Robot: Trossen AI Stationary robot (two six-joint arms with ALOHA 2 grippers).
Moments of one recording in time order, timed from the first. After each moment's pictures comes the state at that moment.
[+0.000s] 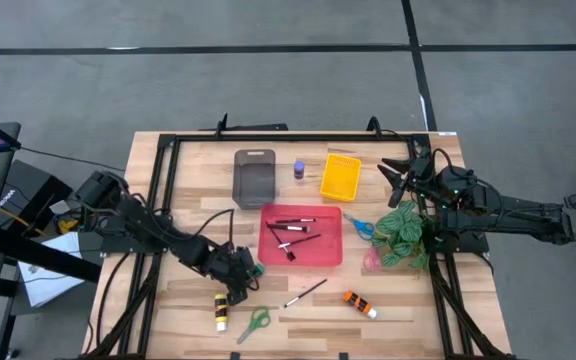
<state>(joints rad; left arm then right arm) -0.50 1.59 0.78 -0.28 -0.16 -0.84 -0.19 0.35 0.39 -0.14 0.44 0.00</state>
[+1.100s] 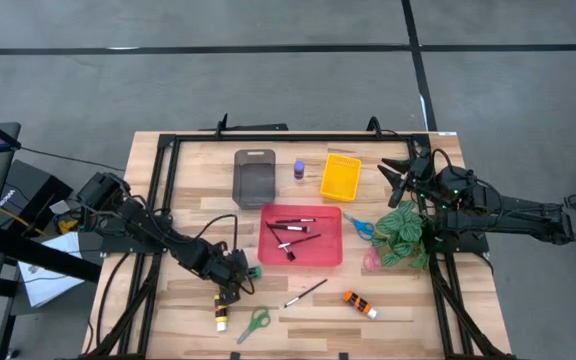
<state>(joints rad) -0.52 1.61 0.77 -0.41 -0.12 -0.84 -0.19 0.35 0.39 -0.14 0.44 -0.01</state>
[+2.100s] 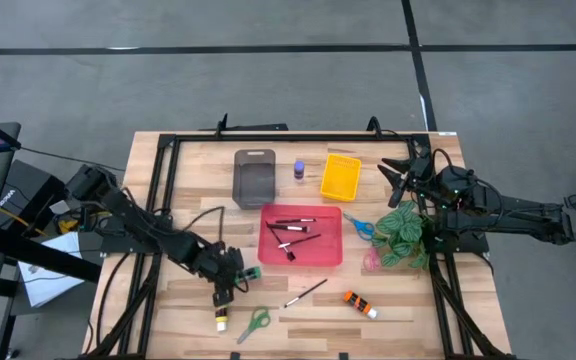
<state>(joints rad) -0.53 1.46 0.77 -0.43 -0.09 -0.81 -0.19 0.35 0.39 -0.13 0.44 -0.01</state>
